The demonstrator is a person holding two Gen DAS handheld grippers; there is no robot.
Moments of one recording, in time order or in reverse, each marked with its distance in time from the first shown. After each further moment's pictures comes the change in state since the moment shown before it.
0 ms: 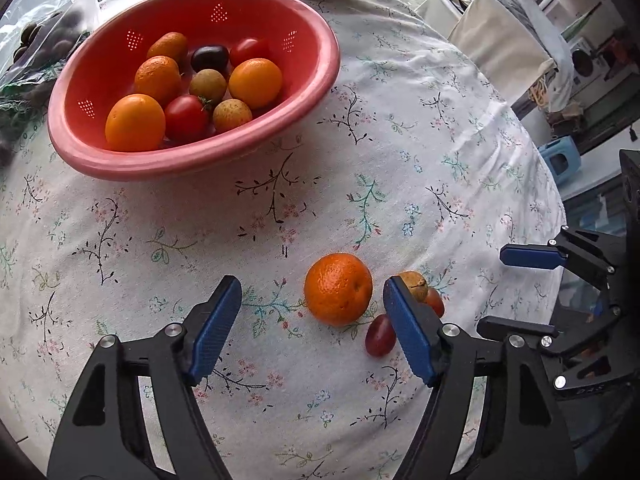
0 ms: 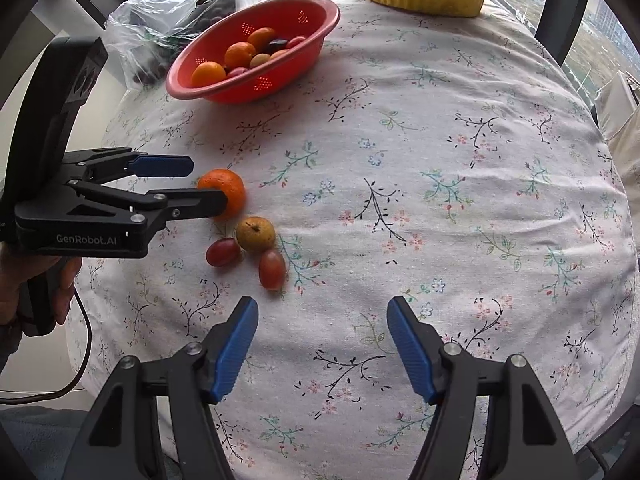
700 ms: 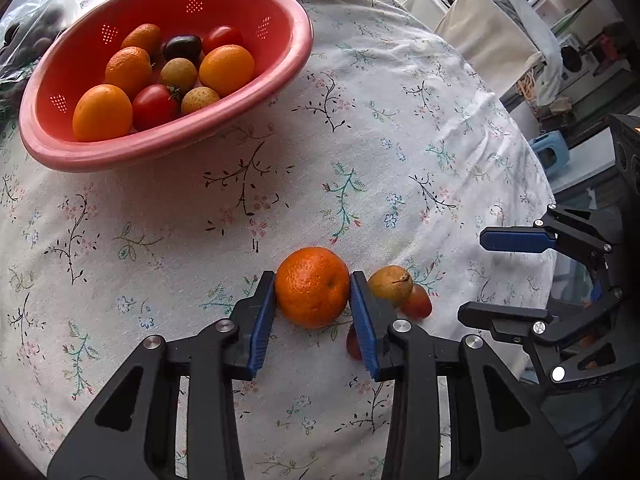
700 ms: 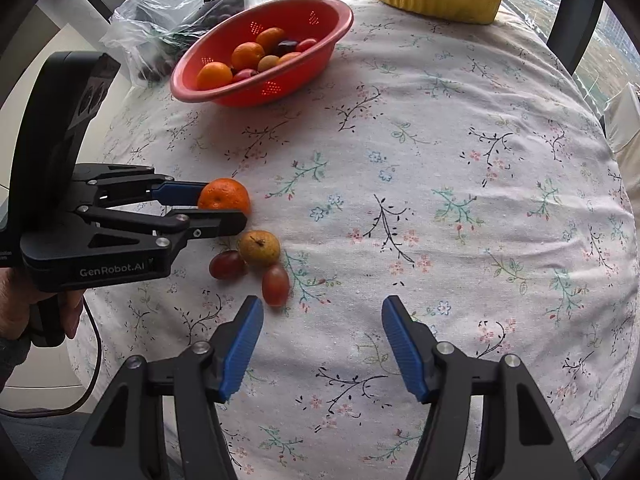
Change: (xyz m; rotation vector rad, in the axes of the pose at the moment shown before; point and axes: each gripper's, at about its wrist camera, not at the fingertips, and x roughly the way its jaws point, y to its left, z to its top) left arm 0.012 -0.011 -0.006 0.016 -0.001 -0.045; right arm 0.006 0.004 0.017 -0.034 0.005 0.013
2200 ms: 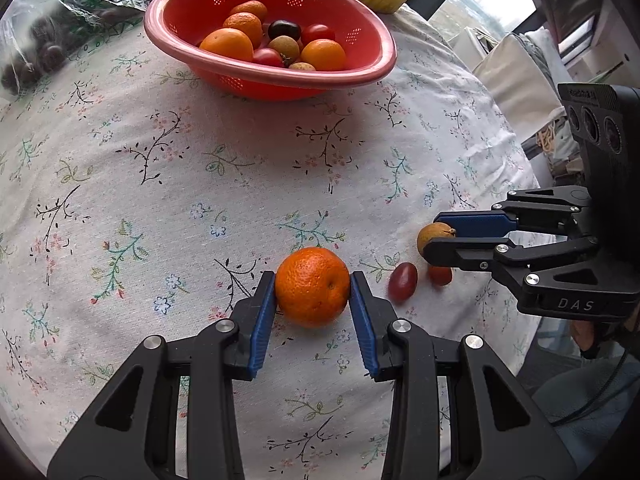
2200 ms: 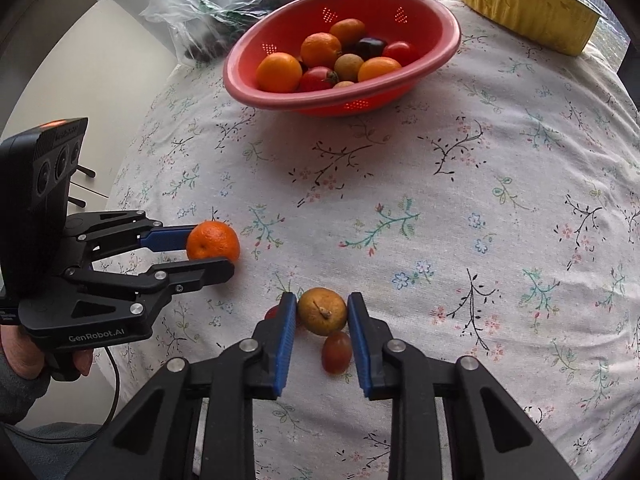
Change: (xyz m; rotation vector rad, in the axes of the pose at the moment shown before) left arm -0.035 0.038 -0.055 -0.193 -0.075 0.012; right arm 0.026 0.032 0.044 -0.123 0.052 0.143
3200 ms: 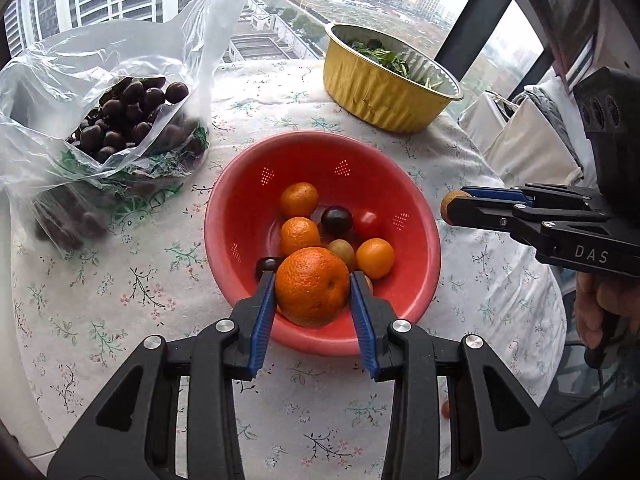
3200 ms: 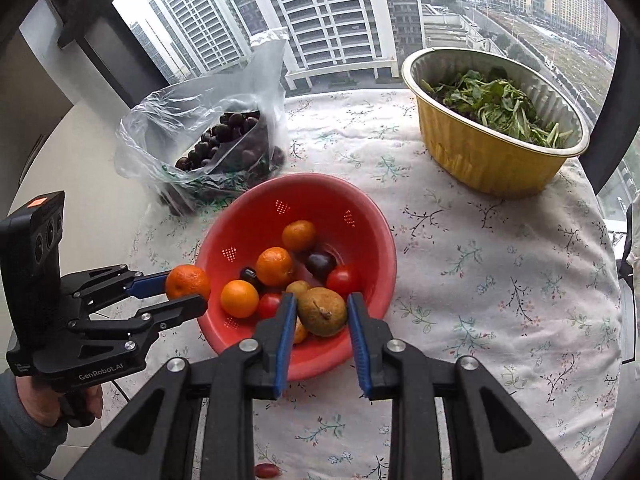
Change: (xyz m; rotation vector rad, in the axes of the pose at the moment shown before) left arm -0.062 0.035 0.143 0.024 -0.208 0.096; right arm -0.068 -0.024 0.139 0.024 -0.260 -0.068
